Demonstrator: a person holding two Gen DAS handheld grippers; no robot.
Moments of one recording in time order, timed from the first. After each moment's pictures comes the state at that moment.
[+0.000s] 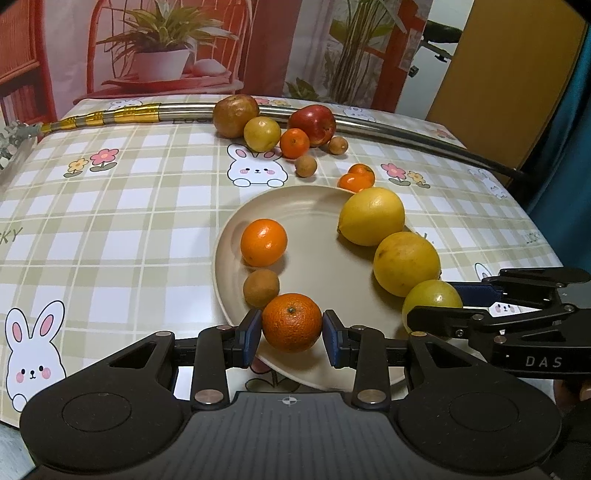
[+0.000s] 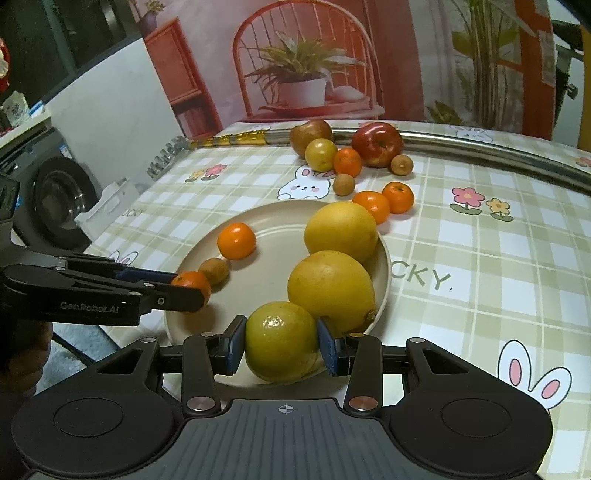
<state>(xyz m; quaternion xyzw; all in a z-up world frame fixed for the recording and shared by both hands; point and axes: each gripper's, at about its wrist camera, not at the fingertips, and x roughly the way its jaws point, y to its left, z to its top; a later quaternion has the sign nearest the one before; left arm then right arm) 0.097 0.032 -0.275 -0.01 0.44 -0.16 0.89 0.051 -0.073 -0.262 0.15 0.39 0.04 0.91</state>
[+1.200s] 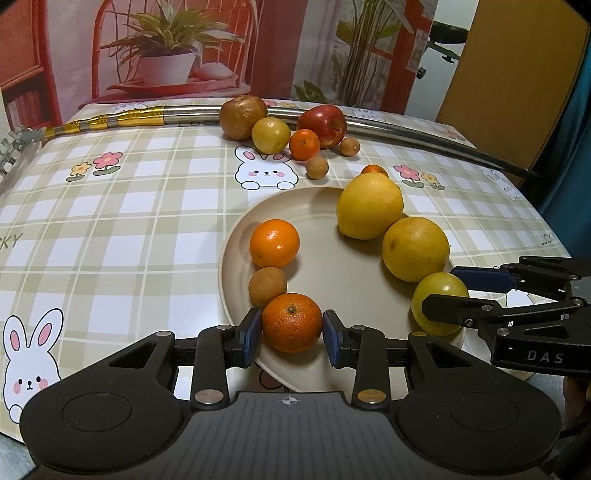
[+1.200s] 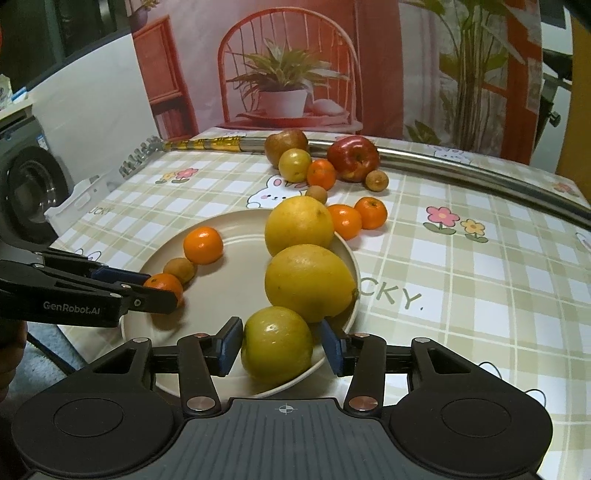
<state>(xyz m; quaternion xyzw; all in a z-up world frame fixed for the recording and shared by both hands) 0.103 0.030 -0.285 0.00 0.43 -0.15 0.89 0.055 -0.074 -0.268 0.10 0.37 -0.01 0.92</state>
